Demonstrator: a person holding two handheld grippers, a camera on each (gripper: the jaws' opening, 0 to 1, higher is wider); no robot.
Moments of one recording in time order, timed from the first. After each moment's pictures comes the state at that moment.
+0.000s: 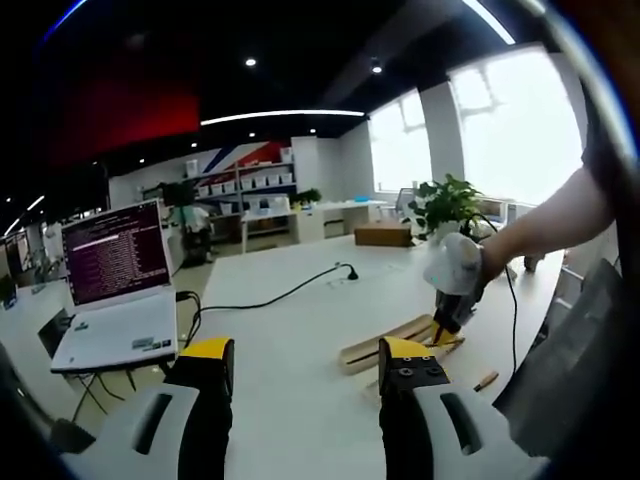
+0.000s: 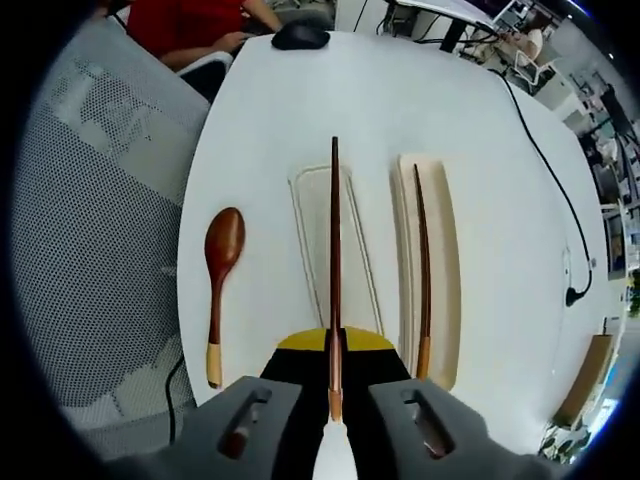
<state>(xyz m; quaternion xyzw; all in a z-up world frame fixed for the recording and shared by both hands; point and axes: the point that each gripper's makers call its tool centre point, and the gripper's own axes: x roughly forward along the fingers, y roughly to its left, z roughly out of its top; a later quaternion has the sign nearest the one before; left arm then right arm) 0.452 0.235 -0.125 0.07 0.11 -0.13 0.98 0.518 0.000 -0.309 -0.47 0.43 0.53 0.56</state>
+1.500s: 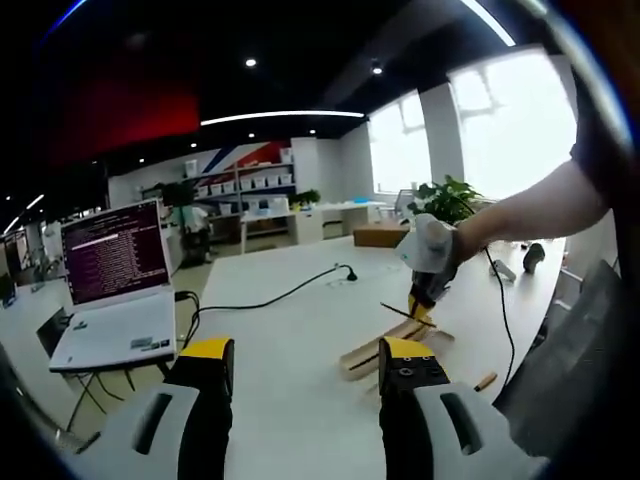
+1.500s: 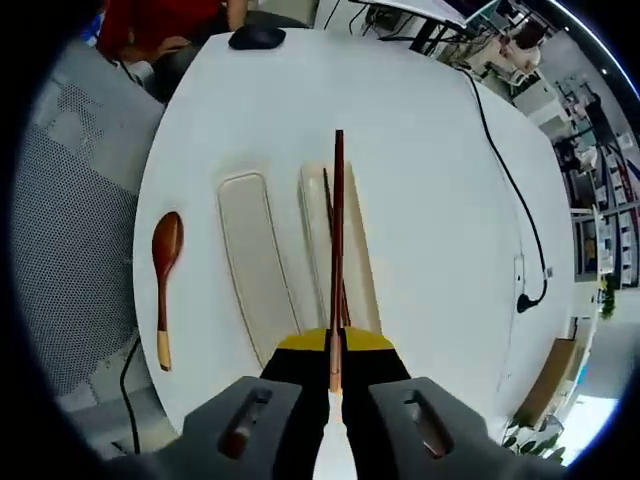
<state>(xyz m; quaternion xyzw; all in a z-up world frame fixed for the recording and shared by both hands) 0.452 0.235 -0.125 0.07 0.11 -0.13 0.98 0.590 0.010 -0.281 -0.52 0.40 0.49 0.58</state>
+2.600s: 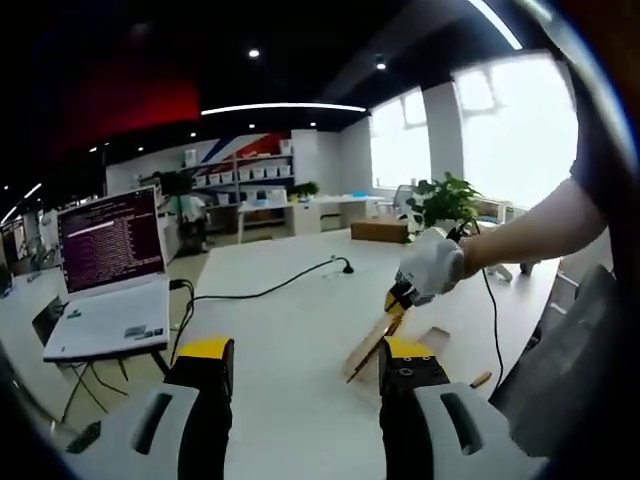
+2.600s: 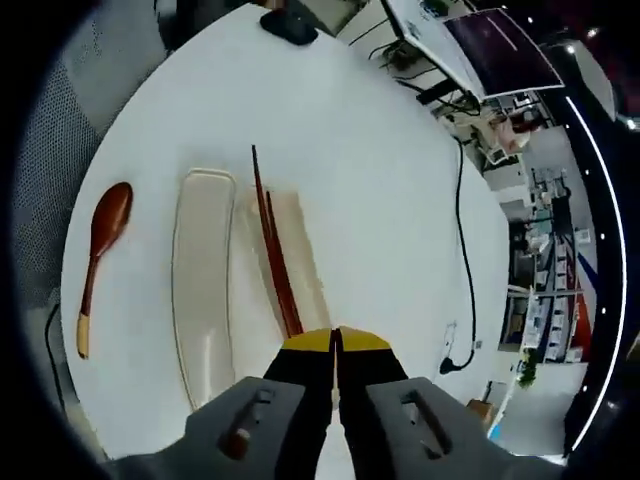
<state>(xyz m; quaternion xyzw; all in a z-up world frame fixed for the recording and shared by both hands) 0.452 0.233 -0.136 0.06 0.14 -0.14 0.98 0.613 0.041 -0.281 -0.58 0.21 0.50 0.60</state>
